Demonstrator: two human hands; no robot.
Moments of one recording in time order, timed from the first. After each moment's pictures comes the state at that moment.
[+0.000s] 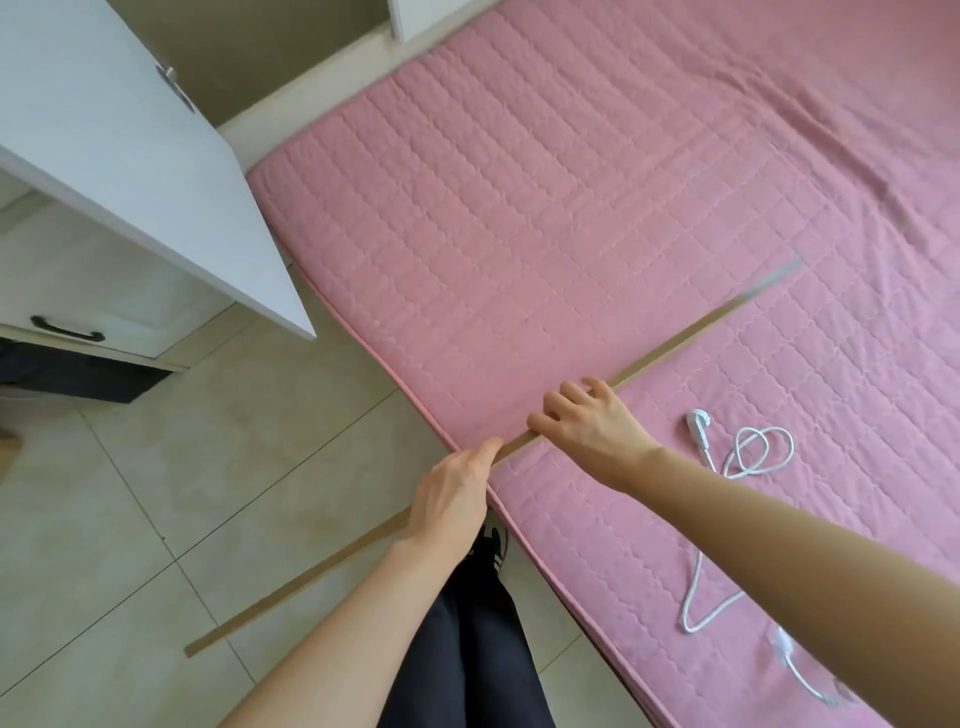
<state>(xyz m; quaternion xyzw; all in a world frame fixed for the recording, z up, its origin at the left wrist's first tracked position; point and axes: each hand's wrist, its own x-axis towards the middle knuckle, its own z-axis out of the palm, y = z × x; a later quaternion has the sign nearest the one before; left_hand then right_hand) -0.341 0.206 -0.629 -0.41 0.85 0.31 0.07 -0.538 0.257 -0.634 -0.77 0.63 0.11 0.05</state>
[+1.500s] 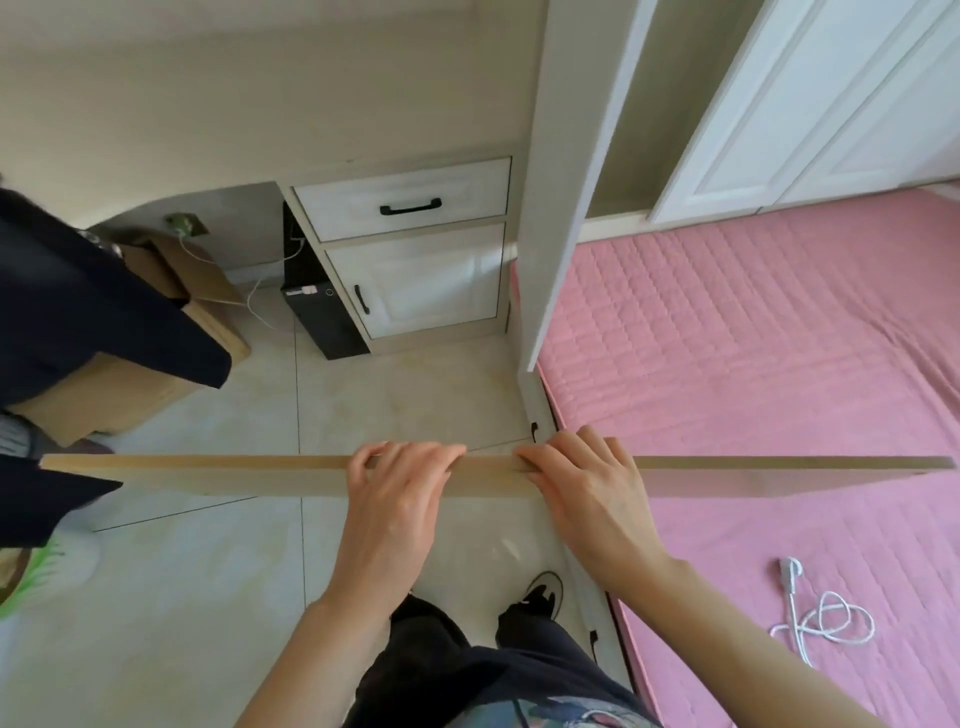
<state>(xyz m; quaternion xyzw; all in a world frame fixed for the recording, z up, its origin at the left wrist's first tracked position) -0.045 0.234 -0.393 -0.54 0.80 0.12 -0.23 -0.256 0.242 -0.391 -0.77 0.60 -0.21 0.05</state>
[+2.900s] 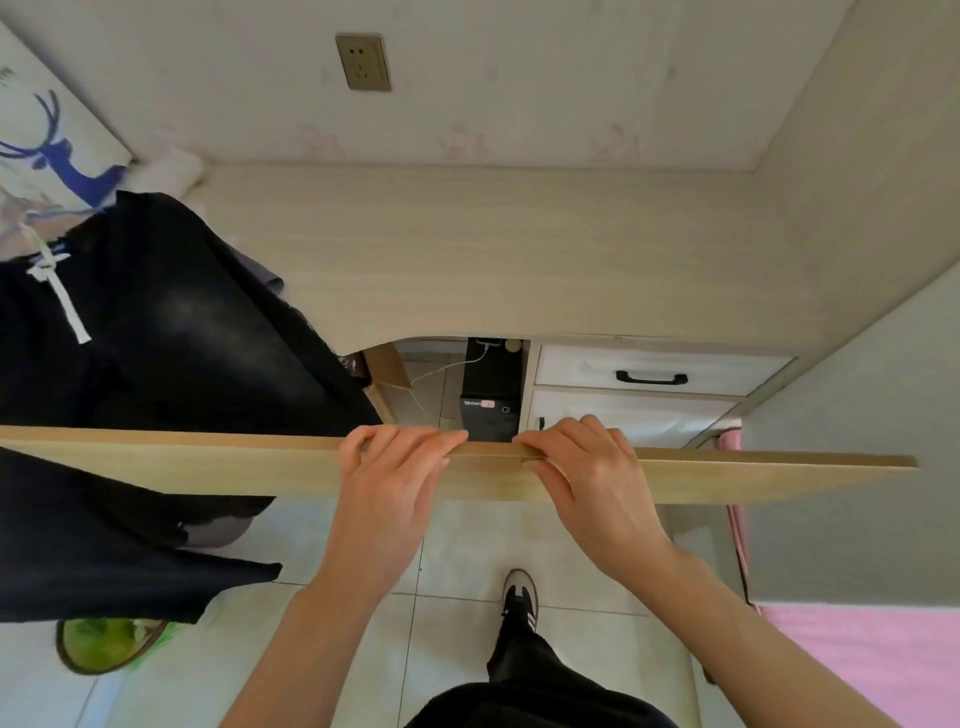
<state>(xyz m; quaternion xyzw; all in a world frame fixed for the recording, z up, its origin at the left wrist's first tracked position) 0.270 -0.048 -0.343 -0.64 0.73 0.00 -0.25 0.060 -0.097 -0.355 -0.83 0.48 -0.27 0.10</state>
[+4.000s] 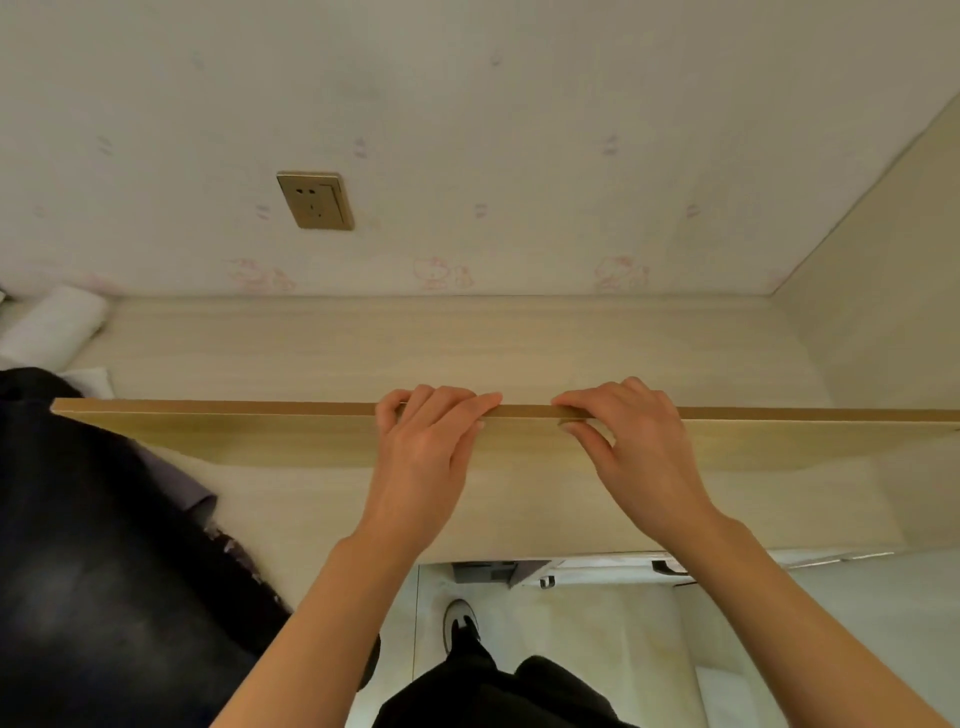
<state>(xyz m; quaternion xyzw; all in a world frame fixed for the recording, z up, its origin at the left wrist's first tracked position) 0.332 -0.416 -0.319 -0.57 0.75 0.03 -0.34 0.117 -0.439 -0.309 -0.80 0.53 -0.26 0.06</state>
